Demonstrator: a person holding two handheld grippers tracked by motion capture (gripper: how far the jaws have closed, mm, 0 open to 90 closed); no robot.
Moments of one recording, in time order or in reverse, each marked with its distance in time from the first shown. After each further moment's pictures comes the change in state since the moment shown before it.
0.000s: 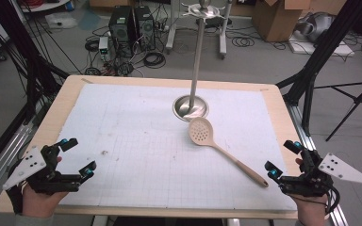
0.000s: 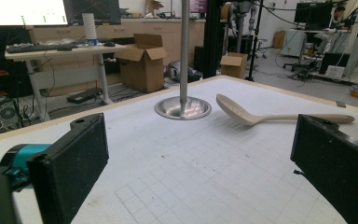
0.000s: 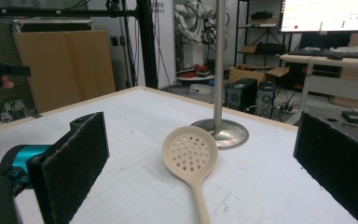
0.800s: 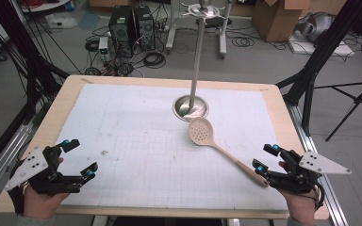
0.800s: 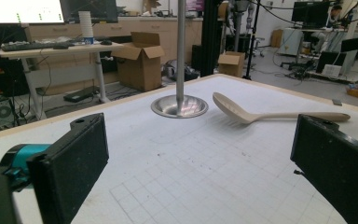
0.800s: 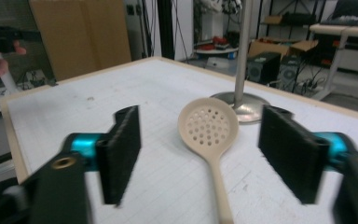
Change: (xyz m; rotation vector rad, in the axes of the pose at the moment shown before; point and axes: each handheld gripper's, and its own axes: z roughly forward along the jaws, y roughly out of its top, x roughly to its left) left arm -0.004 -0.002 0.002 0.011 -0.012 0.002; right arm 0.001 -0.013 0.023 0.135 0.077 -0.010
